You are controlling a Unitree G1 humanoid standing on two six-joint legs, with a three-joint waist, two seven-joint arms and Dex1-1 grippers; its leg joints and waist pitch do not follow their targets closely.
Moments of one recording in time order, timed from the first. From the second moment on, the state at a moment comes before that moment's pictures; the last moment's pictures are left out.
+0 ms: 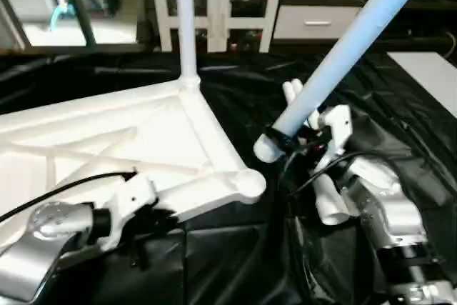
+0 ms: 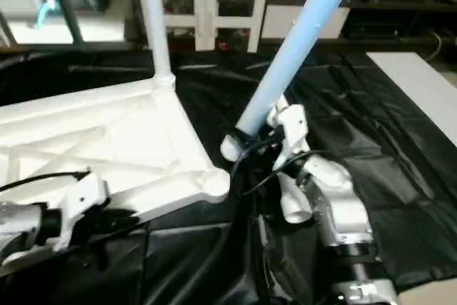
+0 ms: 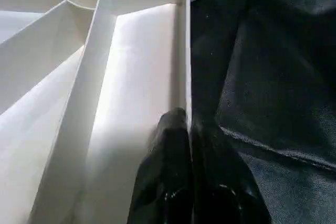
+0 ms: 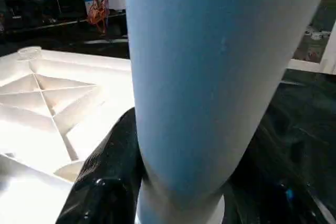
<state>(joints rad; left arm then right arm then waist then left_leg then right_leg) -0.02 0.69 -0.13 -0.18 -0.15 0.40 -1.04 -0.36 -0.25 0.01 0.22 0.34 0.16 0.74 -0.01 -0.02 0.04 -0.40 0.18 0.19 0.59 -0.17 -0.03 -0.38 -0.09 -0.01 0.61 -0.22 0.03</state>
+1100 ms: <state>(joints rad) -0.14 0.69 -0.23 -0.13 -0.06 0.37 -1.00 -0.33 -0.24 0.03 0.16 0.39 0.22 0.75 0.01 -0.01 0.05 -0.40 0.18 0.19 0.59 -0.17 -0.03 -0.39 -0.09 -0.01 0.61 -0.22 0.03</state>
